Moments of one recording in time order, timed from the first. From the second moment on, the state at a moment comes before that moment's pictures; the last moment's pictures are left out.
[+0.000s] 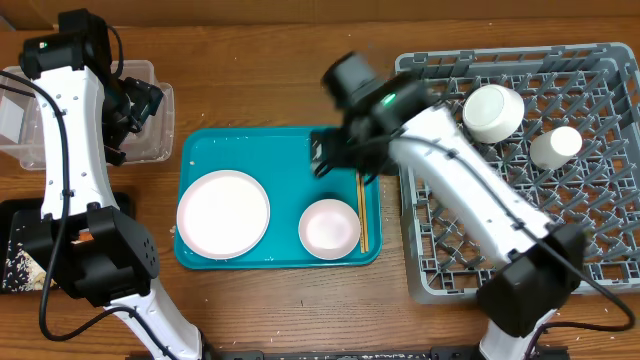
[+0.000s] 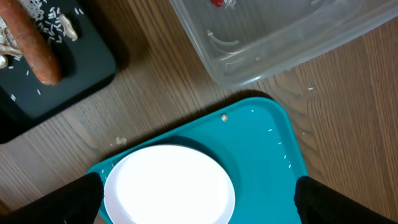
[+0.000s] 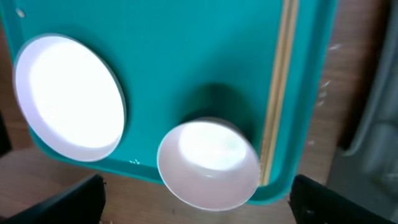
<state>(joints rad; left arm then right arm) 0.24 2.01 2.05 -1.49 -0.06 -0.92 0.64 1.91 1.83 -1.27 -0.14 0.59</state>
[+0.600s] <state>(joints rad) 0.24 2.01 2.05 -1.49 -0.06 -0.92 0.84 1.91 1.47 -0.91 -0.13 0.71</state>
